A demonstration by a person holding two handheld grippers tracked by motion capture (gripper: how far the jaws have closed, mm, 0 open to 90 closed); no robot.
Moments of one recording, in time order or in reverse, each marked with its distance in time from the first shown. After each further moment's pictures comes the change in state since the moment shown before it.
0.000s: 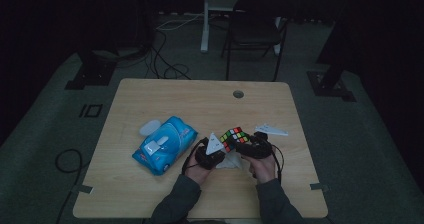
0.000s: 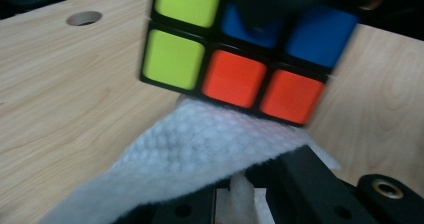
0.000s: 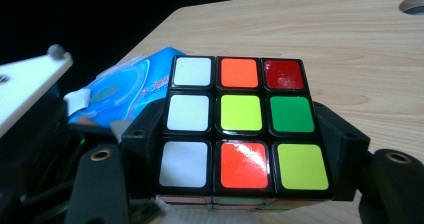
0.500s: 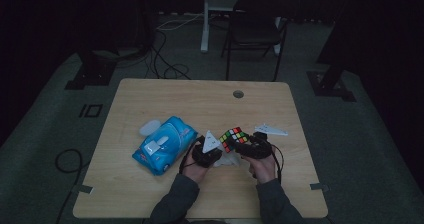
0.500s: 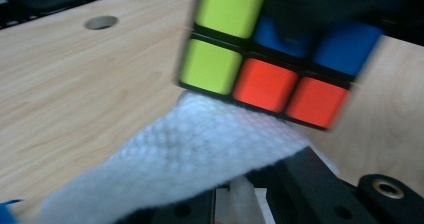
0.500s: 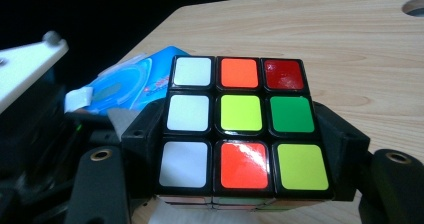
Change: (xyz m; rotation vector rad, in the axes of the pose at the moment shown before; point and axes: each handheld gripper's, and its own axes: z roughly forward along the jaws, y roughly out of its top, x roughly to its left) left arm 0.014 0.002 -0.008 -0.023 0.054 -0.031; right arm 0.003 0.001 0.000 0.007 0.011 -0.014
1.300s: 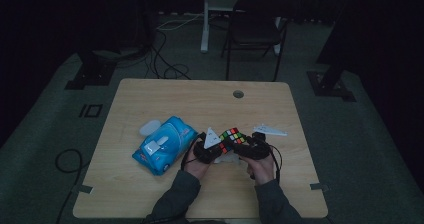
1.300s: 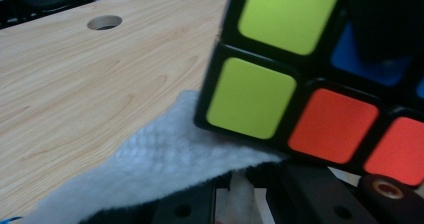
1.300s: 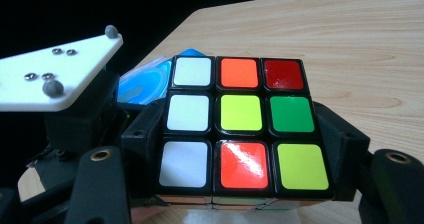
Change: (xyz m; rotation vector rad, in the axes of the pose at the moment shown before) left arm 0.003 0.003 0.012 0.008 -0.022 0.002; right arm 0.006 0.000 0.001 -0.008 0.057 0.028
